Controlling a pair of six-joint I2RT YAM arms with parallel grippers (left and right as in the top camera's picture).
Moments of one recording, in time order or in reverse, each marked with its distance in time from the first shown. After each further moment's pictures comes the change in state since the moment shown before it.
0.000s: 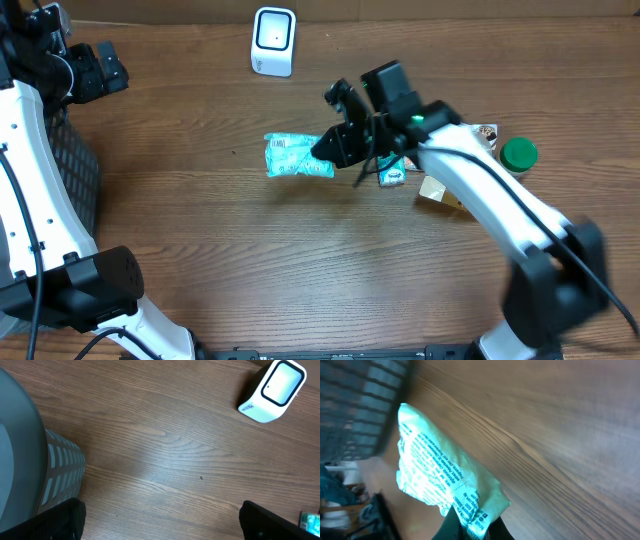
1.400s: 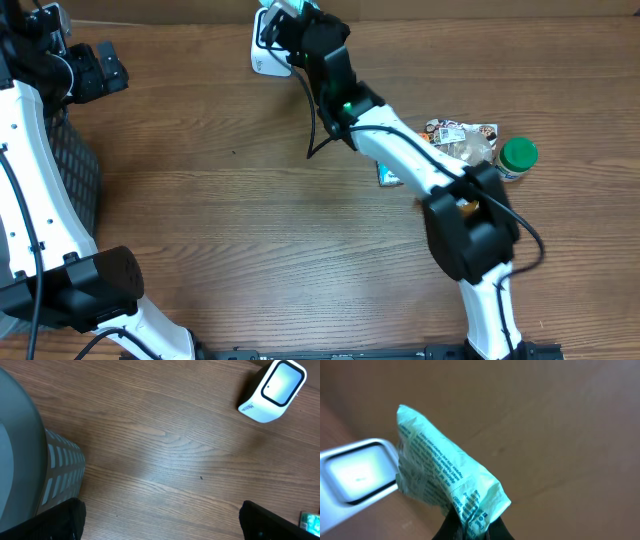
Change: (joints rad) left arm 0.000 0.000 0.000 0.000 0.000 0.000; right arm 0.118 0.493 0.315 1.028 1.021 -1.015
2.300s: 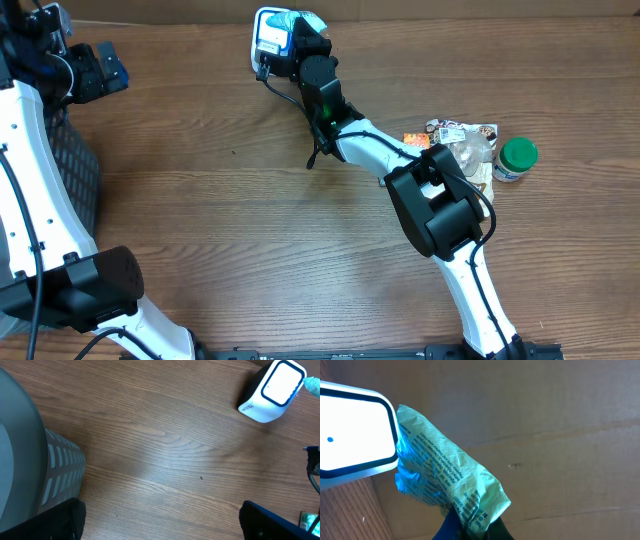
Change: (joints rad) left arm 0.000 0.000 0.000 0.000 0.000 0.000; right arm 0.001 0.219 -0.001 0.335 -0.003 -0.456
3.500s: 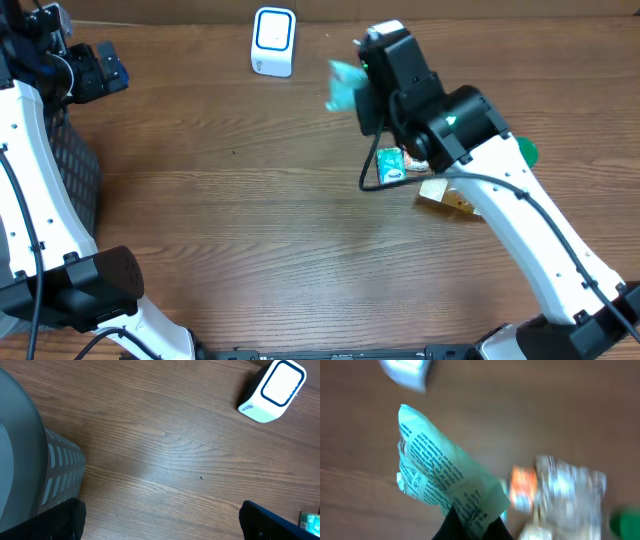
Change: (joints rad) left arm 0.000 0.000 0.000 0.000 0.000 0.000; right arm -0.048 -0.773 0.006 -1.773 -0.137 1.659
